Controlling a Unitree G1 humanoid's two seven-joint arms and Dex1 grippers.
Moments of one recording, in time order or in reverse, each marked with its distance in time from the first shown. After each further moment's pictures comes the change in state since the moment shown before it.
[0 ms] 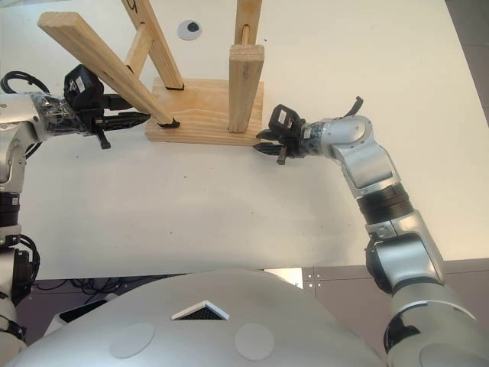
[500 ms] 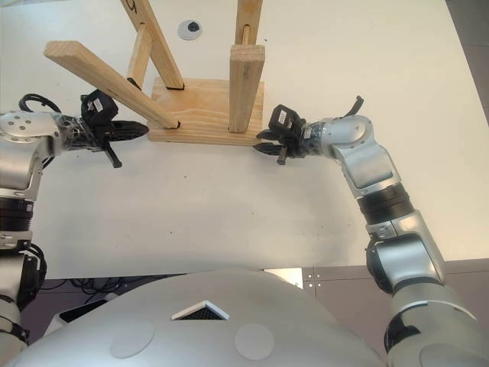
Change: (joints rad) left arm 0.043 -0.017 -0.045 0.058 0.099 0.030 0.048; right arm 0.001 -0.003 0.001 -0.006 -0.006 0.000 0.002
